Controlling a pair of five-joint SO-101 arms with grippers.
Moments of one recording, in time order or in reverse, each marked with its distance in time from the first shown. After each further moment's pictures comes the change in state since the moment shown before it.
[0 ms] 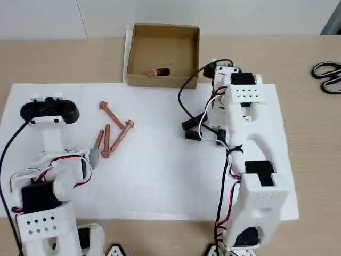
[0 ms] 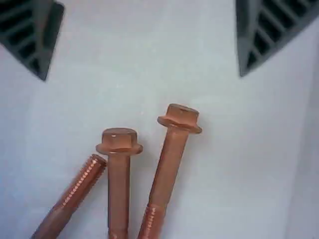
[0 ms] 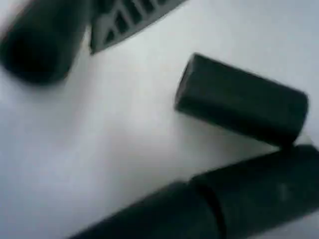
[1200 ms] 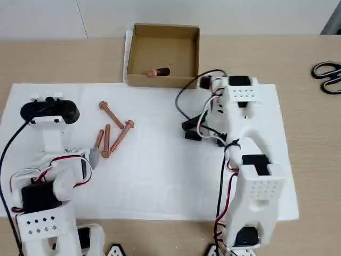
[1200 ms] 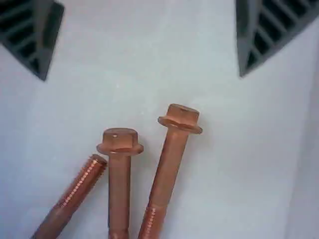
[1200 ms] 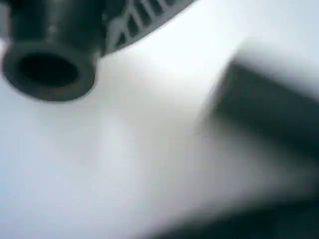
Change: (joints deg) left arm 0.0 0.0 0.0 0.0 0.0; right arm -0.2 3.6 -3.3 6.9 6.0
